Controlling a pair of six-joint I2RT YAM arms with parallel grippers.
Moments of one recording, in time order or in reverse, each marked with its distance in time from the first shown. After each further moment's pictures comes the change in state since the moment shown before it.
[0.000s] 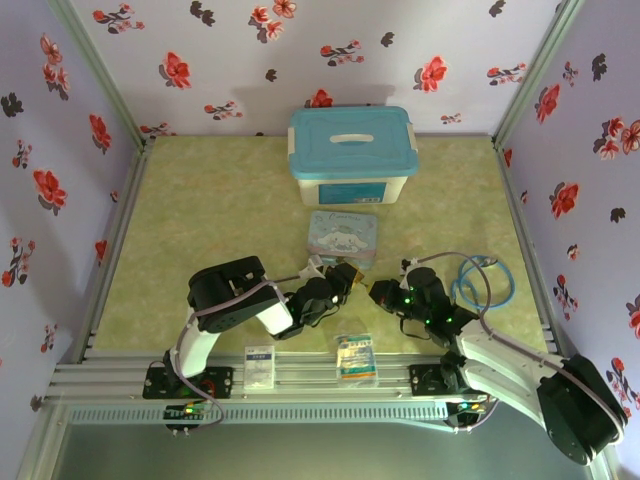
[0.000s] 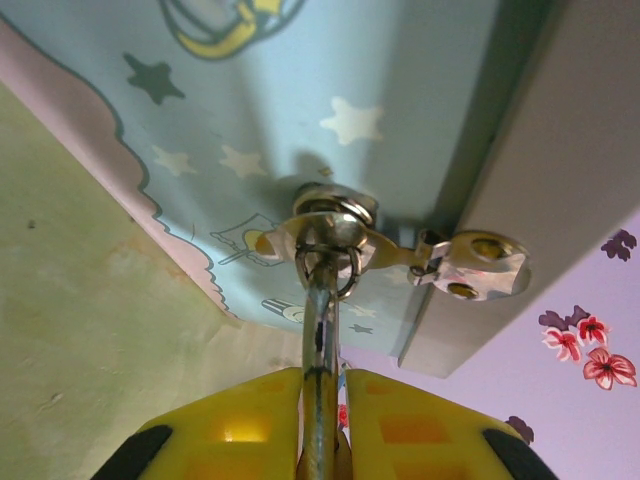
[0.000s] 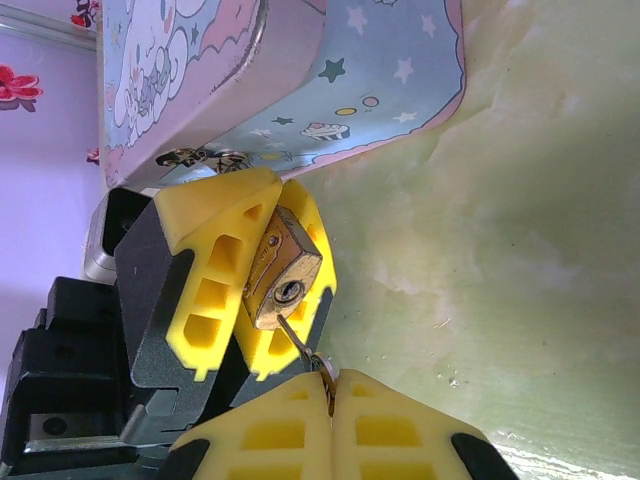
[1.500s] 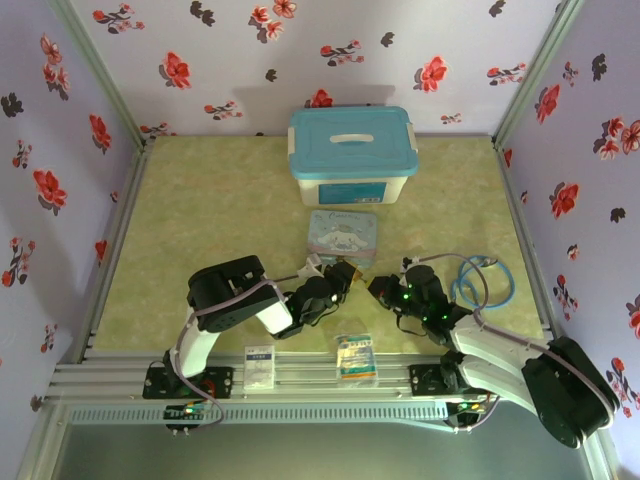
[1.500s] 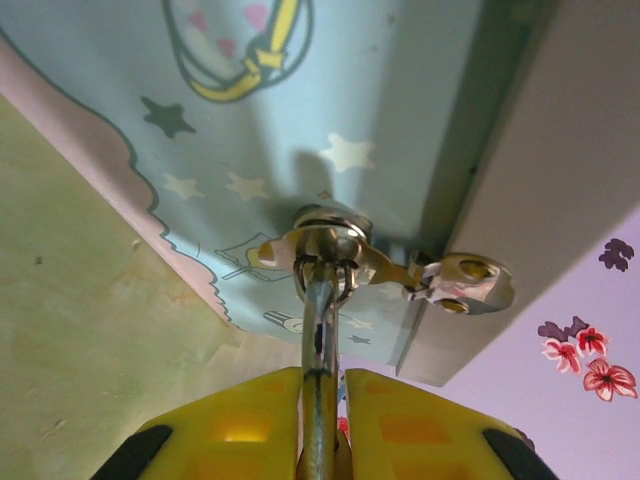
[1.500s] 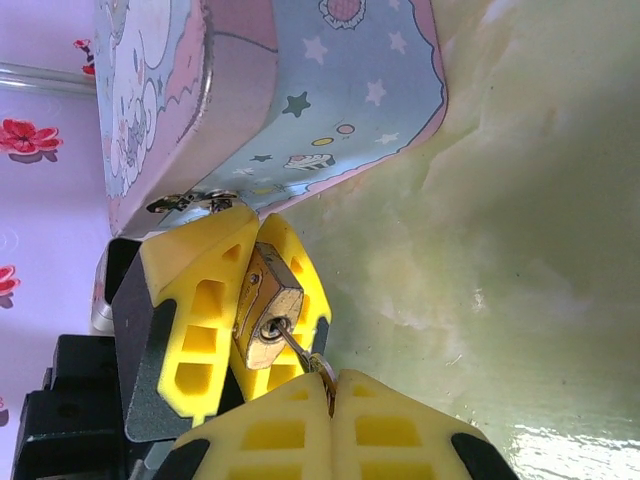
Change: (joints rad) left arm 0.006 -0.002 0.000 -0.001 -0.013 0.004; right arm -0.023 0.122 -0.013 0.163 0.002 0.130
